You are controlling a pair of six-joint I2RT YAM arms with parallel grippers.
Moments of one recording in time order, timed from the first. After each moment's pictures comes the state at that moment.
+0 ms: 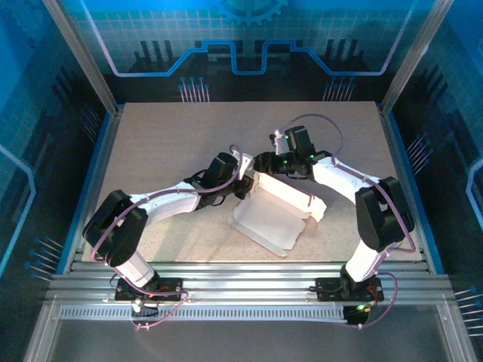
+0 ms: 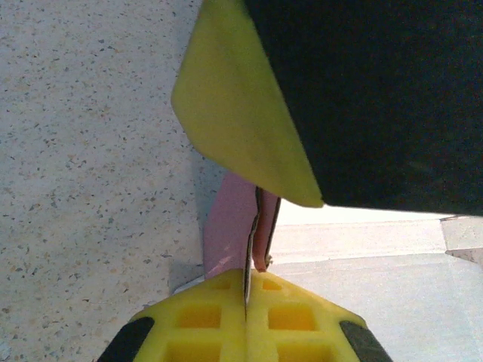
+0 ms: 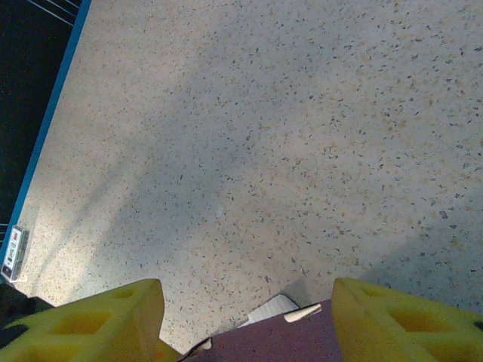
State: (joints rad) left arm -0.64 1.62 0.93 0.03 0.13 -0.21; right arm 0.41 1.71 1.14 -0.21 -0.47 0.41
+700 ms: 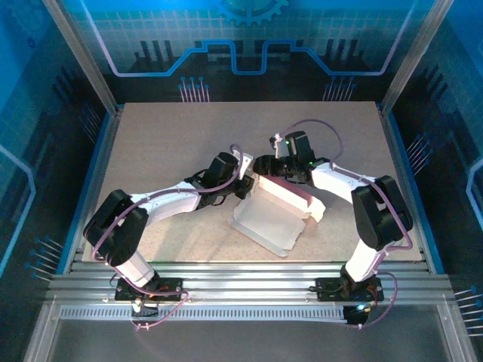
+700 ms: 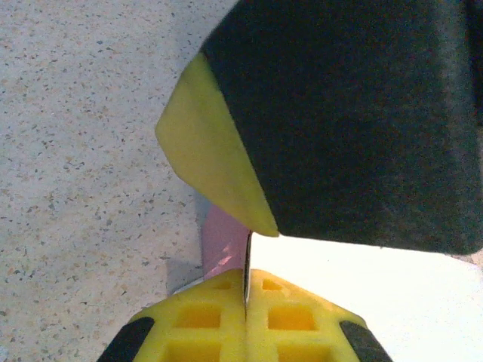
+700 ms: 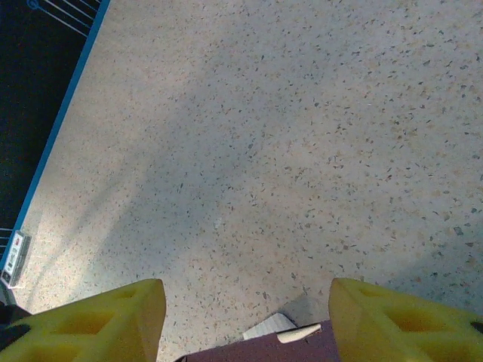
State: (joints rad) left arm -0.64 1.63 0.93 0.02 0.13 -0.22; right arm 0.41 1.72 1.05 -0.03 -0.48 0.43
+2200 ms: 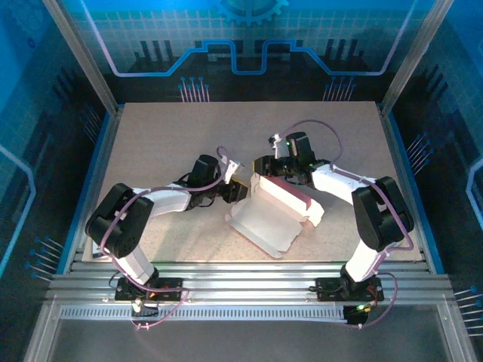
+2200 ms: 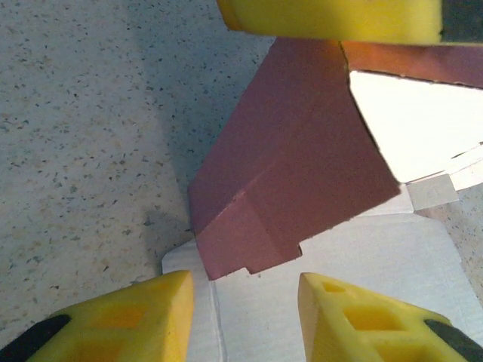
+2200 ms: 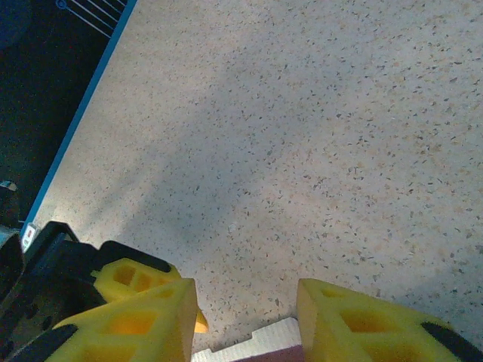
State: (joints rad) left arm -0.48 1.69 0.78 0.26 0.52 -0.13; right arm 0.41 1.71 1.03 0.02 -0.51 0.40
